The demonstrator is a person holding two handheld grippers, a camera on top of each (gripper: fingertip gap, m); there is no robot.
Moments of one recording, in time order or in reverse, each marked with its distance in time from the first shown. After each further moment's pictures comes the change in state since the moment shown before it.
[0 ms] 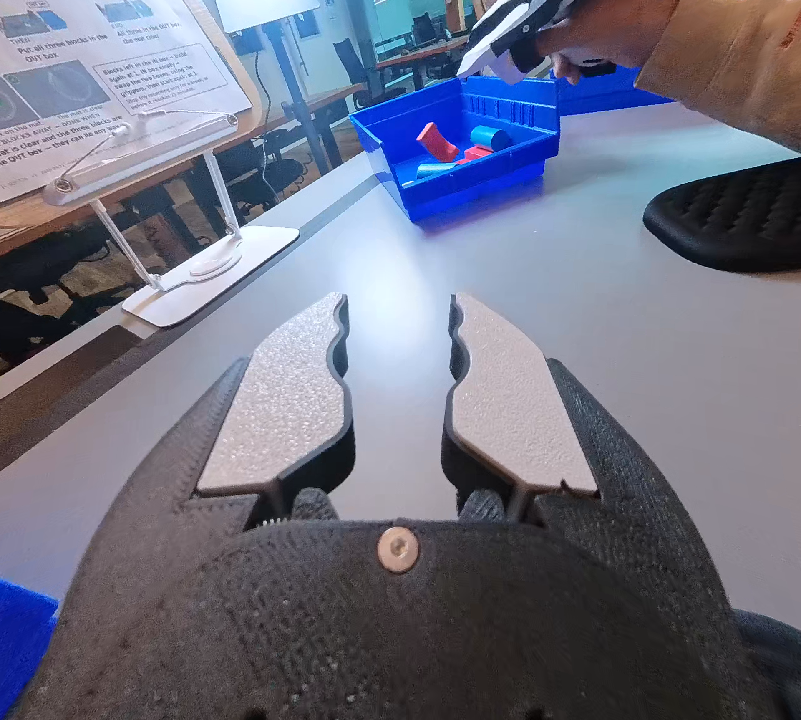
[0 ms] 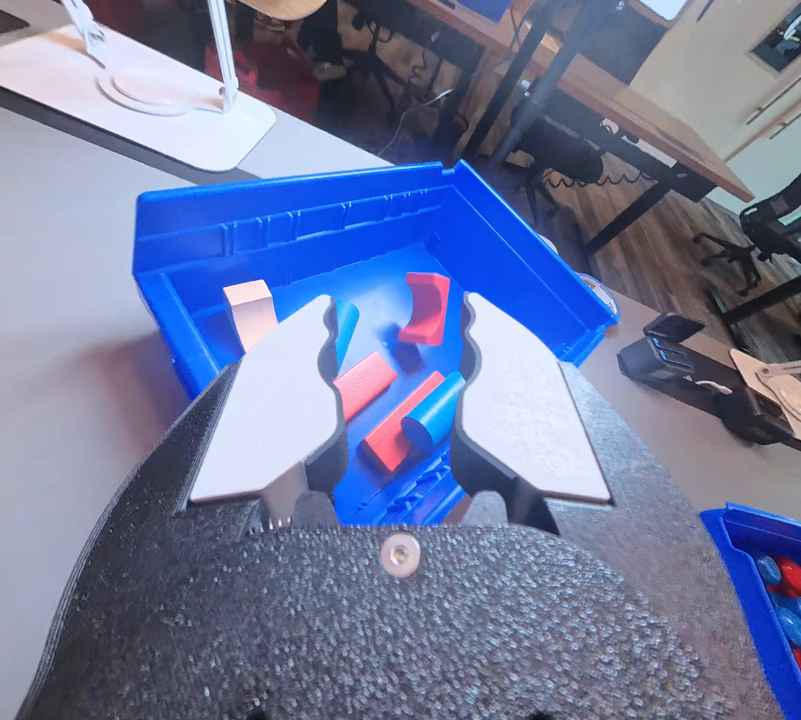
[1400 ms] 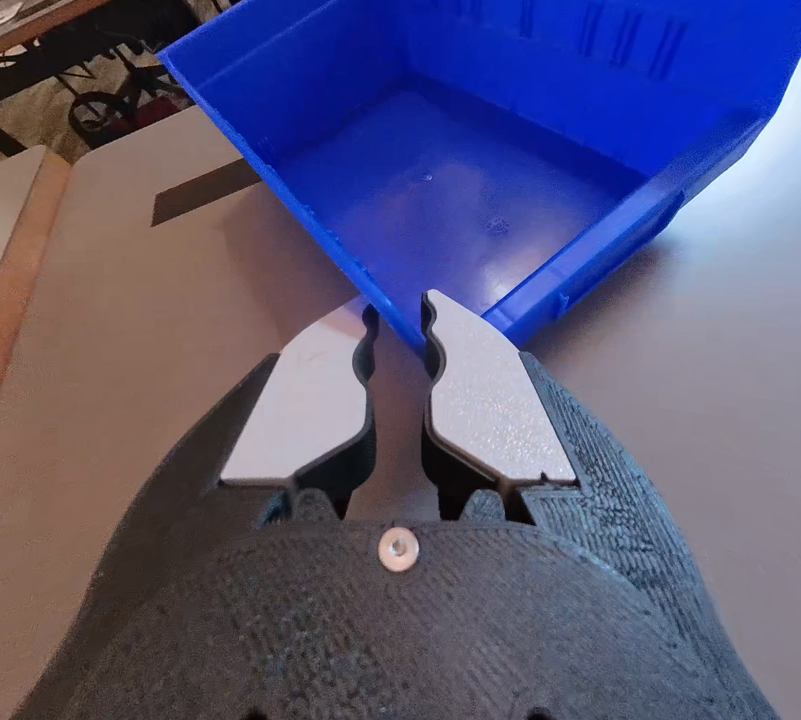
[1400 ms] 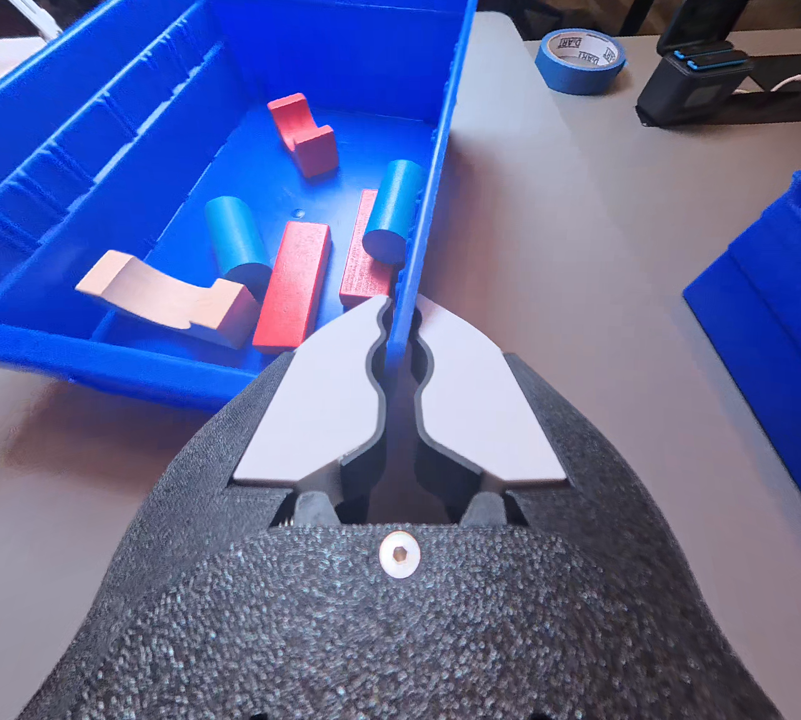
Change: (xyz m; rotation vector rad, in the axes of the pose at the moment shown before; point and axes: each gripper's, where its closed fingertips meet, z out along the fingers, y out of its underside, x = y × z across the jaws) left arm -0.206 0.114 -0.146 -0.535 -0.624 -0.226; right arm 0.056 0.130 -0.026 -0.173 0.053 0.467
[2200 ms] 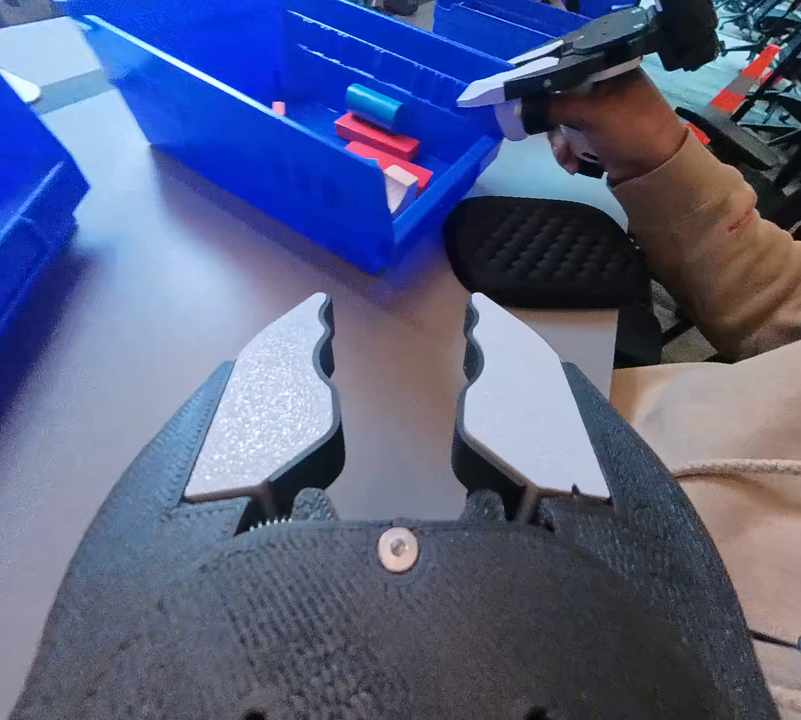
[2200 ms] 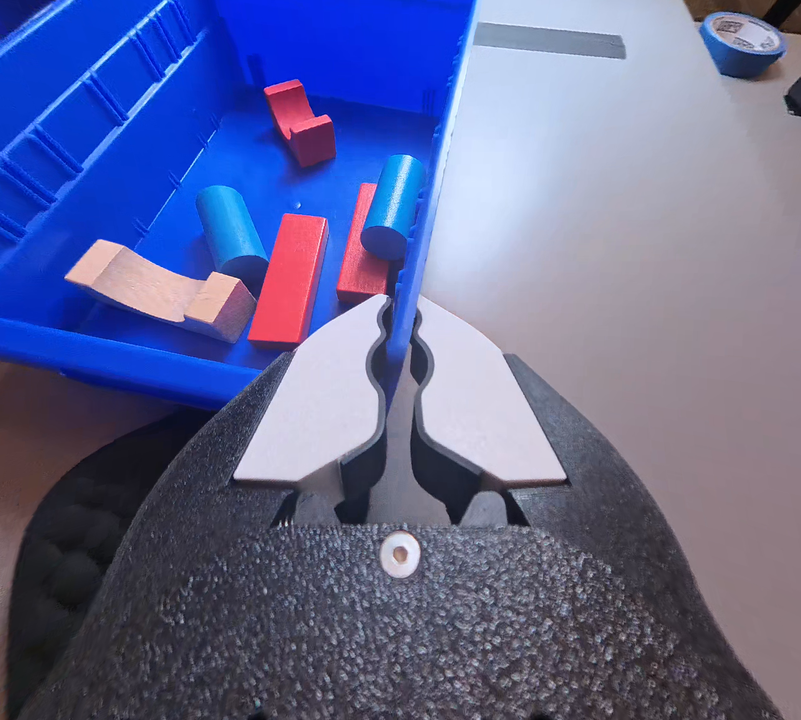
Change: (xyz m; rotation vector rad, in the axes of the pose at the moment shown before) left arm 0.366 -0.066 -0.123 0.152 0.884 0.022; right arm -0.106 0.057 -0.107 -0.039 -0.162 -0.148
